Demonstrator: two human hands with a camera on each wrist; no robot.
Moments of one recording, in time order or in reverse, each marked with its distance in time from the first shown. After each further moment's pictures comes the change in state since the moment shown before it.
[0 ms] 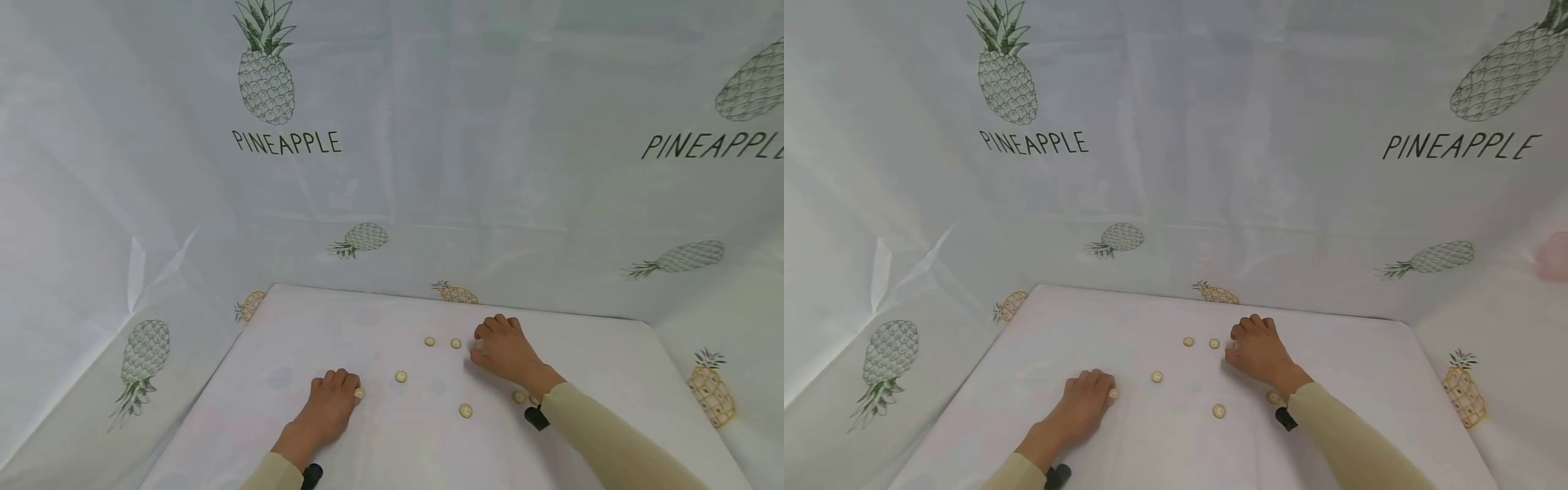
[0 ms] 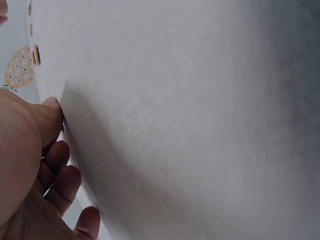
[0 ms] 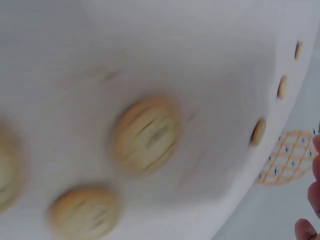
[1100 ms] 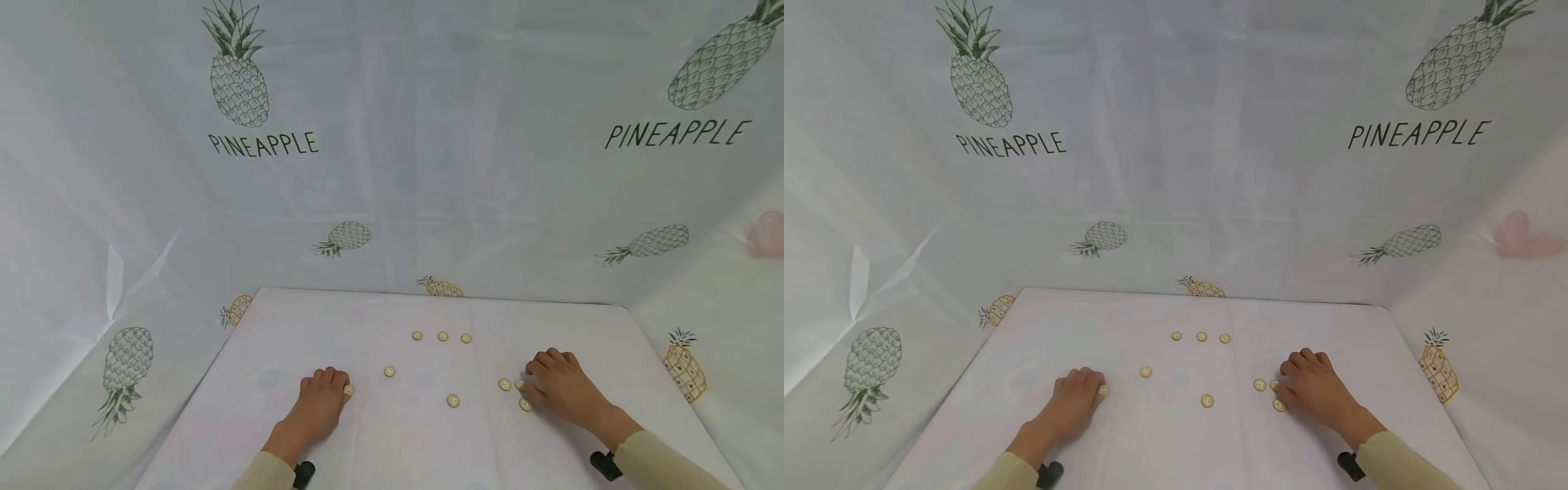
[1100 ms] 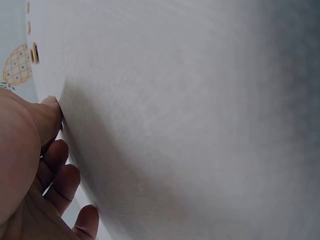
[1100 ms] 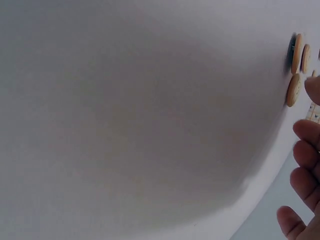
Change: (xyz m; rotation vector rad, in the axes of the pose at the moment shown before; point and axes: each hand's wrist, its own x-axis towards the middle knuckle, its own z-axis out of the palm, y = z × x) left_hand -0.001 0.007 -0.006 -0.047 0.020 -0.015; right_hand -0.130 0.049 -0.035 -0.092 -0.083 0.040
